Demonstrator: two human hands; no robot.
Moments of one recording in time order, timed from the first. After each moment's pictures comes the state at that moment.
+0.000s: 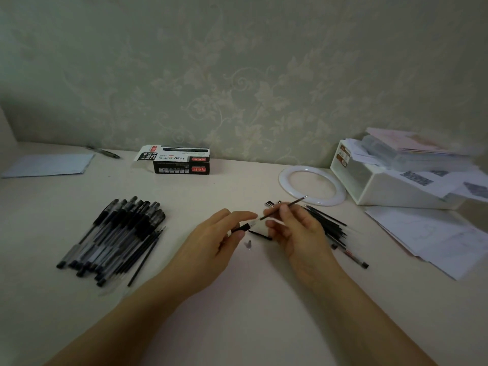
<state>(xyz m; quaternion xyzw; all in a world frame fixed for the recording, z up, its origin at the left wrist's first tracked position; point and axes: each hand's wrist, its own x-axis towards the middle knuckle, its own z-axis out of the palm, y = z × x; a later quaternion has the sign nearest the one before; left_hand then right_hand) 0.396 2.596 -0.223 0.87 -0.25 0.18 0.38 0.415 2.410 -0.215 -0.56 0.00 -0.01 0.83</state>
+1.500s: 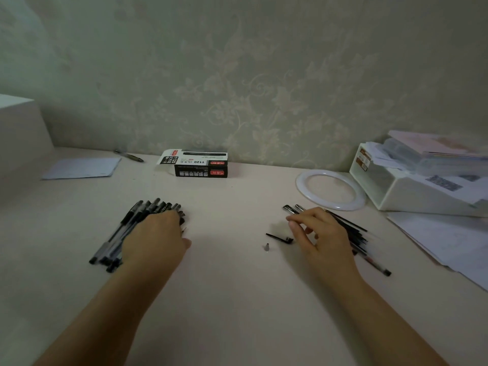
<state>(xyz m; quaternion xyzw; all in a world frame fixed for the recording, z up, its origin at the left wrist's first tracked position) 0.384 2.661 -0.189 0.98 0.15 0.06 0.09 0.419 2.388 -0.232 -0.88 -0.16 -0.27 0.35</state>
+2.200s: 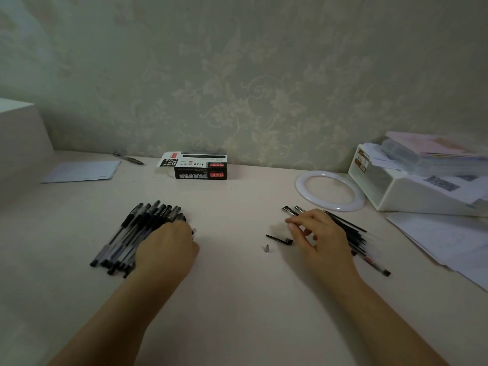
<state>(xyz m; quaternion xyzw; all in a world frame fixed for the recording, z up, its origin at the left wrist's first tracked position) 0.387 2.648 -0.199 0.99 0.12 0.04 0.07 0.418 2.389 -0.230 -0.88 -0.17 -0.26 0.35</state>
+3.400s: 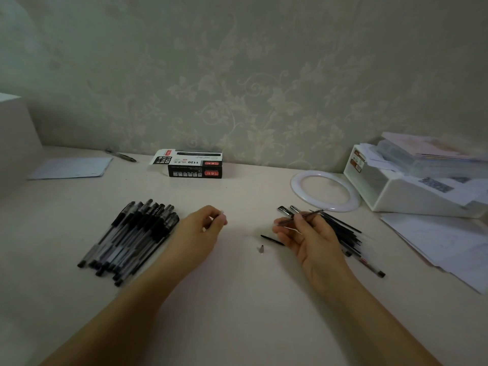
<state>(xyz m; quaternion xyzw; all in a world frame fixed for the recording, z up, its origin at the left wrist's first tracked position) 0.418 2.625 -0.226 0.85 0.00 0.09 0.51 0.415 2.410 -0.215 -0.53 0.01 0.00 0.85</state>
